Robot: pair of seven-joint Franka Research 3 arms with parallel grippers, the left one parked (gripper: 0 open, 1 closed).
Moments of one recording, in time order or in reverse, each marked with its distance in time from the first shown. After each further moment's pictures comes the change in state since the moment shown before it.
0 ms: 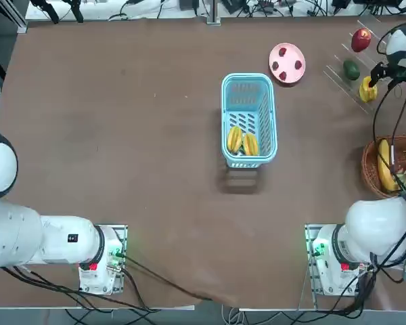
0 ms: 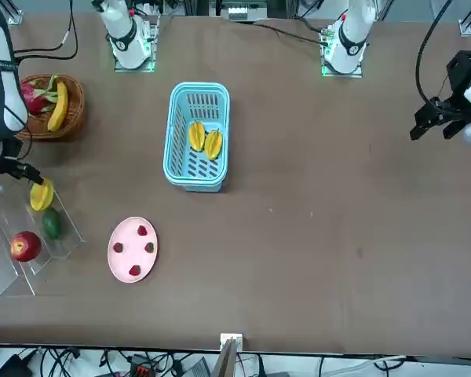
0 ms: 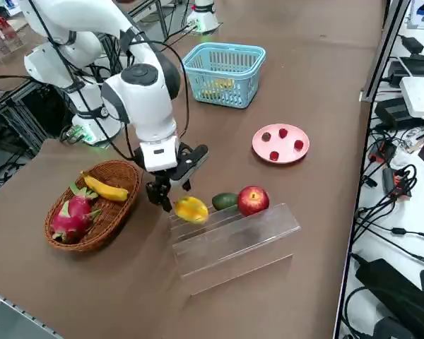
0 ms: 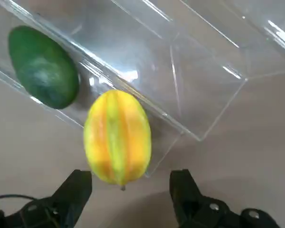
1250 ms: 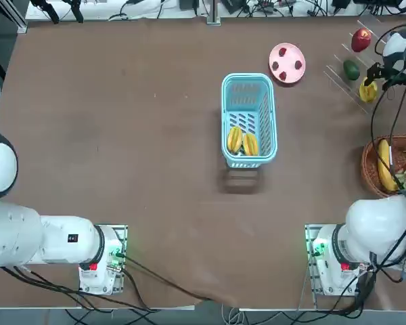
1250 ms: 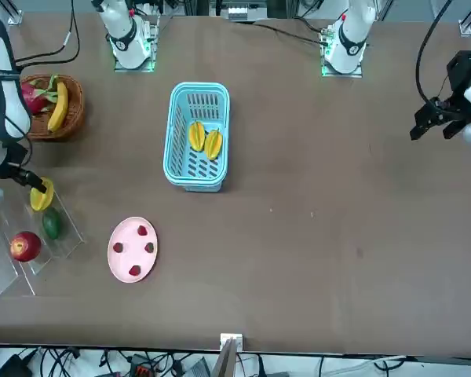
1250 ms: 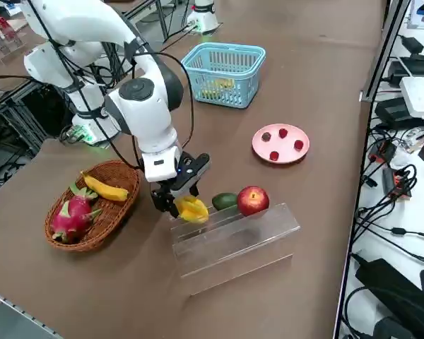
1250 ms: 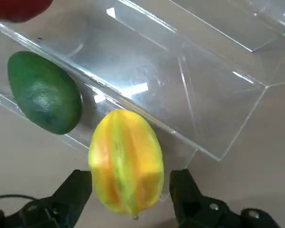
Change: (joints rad) arm -0.022 0.055 0.028 0.001 0.097 0.102 0.000
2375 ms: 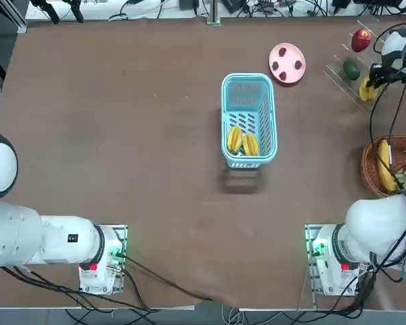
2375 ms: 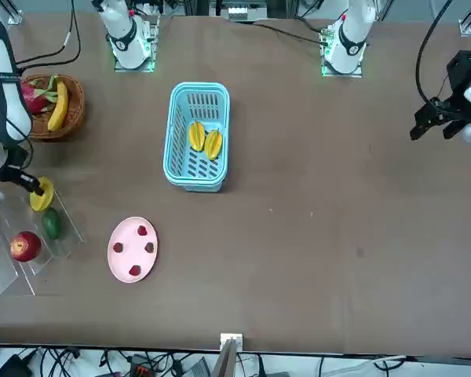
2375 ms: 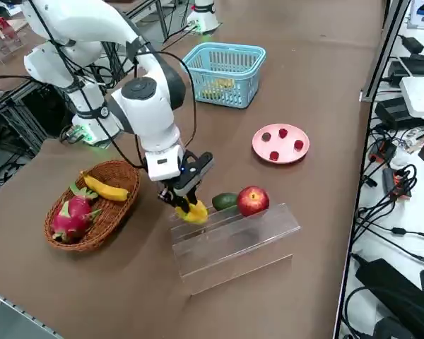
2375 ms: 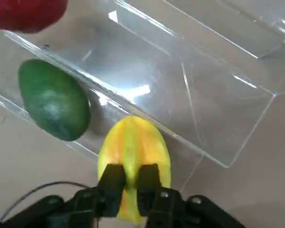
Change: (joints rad) arm 0.000 0.004 0.011 0.011 0.010 0.002 0.000
